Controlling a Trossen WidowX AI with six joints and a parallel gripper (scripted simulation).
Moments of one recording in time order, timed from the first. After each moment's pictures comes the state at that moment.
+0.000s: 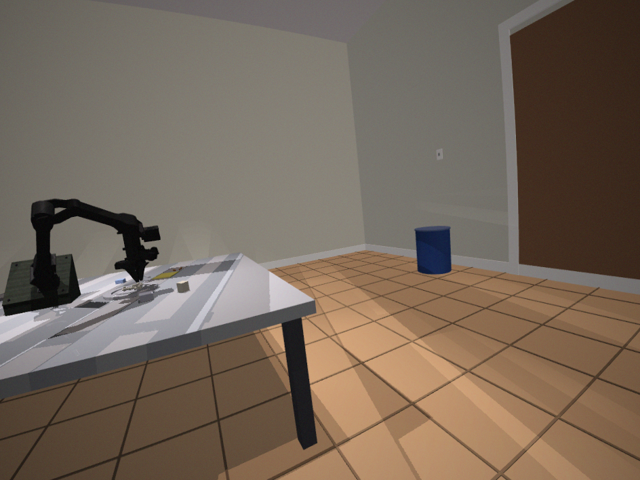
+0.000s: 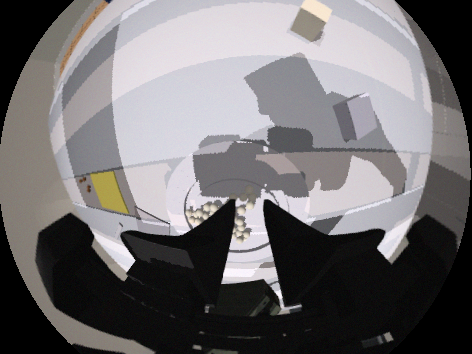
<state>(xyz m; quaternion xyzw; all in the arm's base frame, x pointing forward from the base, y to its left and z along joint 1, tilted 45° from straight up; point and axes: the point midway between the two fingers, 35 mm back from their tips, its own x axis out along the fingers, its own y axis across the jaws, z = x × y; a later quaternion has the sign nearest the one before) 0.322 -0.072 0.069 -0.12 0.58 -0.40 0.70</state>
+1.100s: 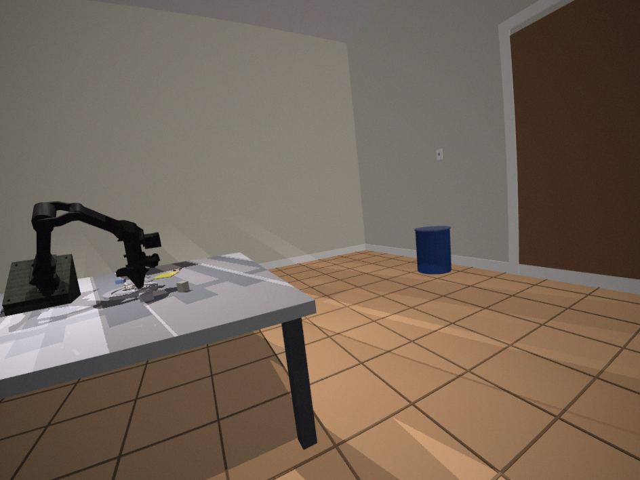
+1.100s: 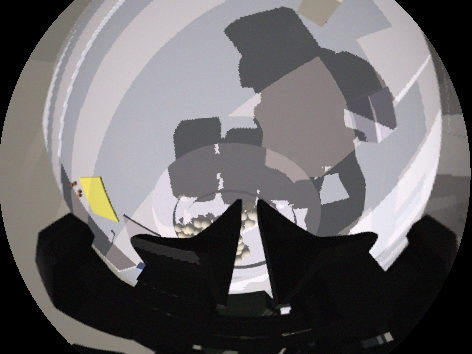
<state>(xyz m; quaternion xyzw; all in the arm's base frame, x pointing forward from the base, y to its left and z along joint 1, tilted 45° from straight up) 0.322 -0.092 0.050 -0.12 0.58 -0.40 0.70</state>
